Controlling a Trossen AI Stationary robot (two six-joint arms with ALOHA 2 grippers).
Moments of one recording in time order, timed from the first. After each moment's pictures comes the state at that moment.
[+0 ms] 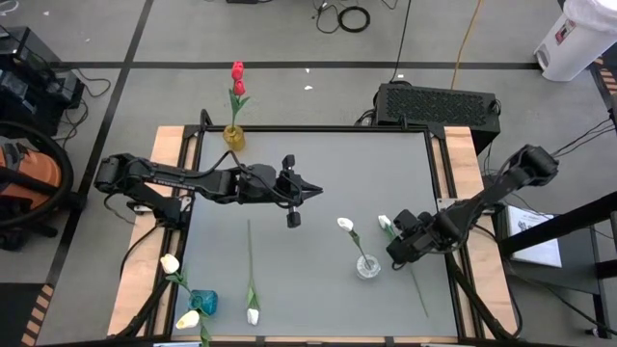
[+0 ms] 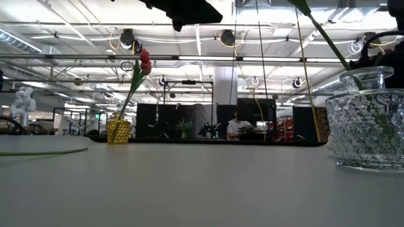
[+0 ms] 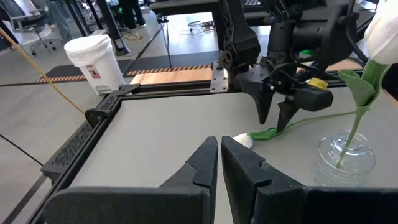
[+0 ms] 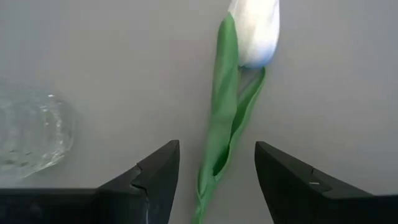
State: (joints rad) left arm -0.03 1.46 1.06 0.11 -0.16 0.11; right arm 0.56 1.14 0.52 -0.71 0.25 1.42
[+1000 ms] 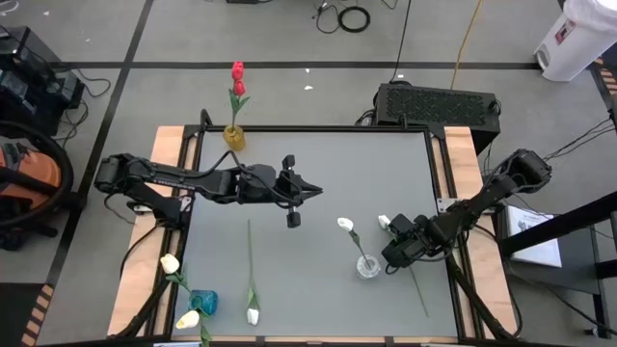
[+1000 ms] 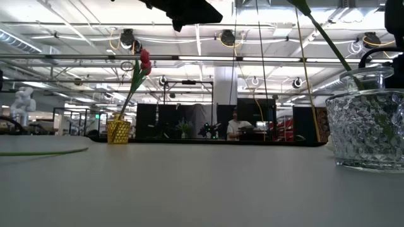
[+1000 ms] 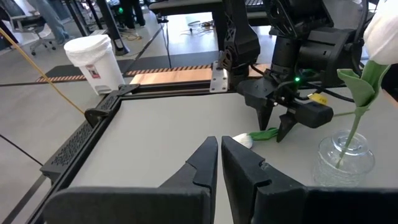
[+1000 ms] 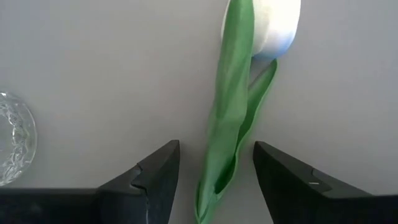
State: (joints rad) left arm -0.04 1.46 1.06 0.11 -0.16 0.11; right arm 0.56 1.29 0.52 -0.63 0.26 1.43
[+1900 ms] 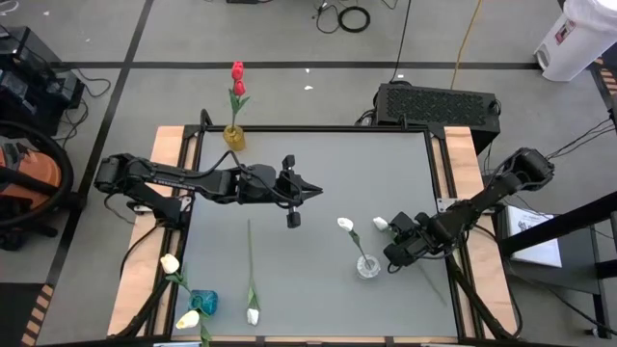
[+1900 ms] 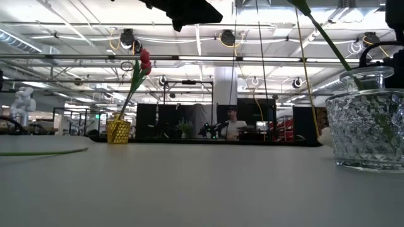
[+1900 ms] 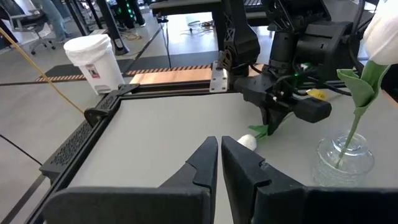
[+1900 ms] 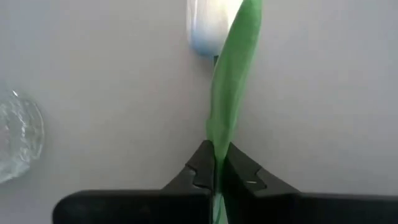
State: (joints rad) left arm -0.04 1.46 1.06 0.11 -0.16 0.11; right arm 0.56 1.24 0.52 -0.66 0.28 1.39
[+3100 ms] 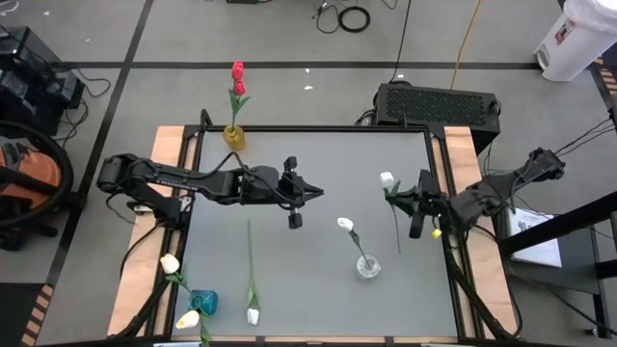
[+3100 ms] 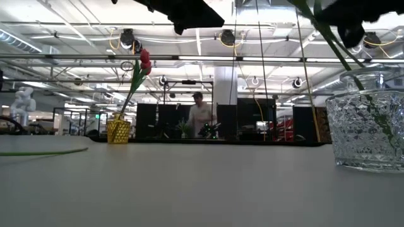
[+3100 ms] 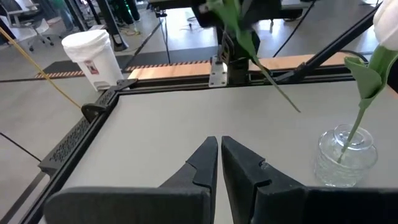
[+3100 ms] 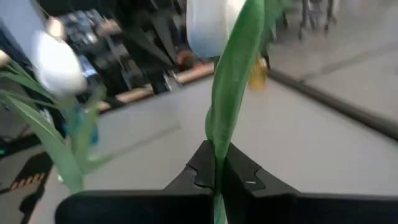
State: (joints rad) left arm -0.04 1.48 1.06 0.11 -0.16 0.11; right arm 0.48 0.55 0.52 -0.23 0.73 0.47
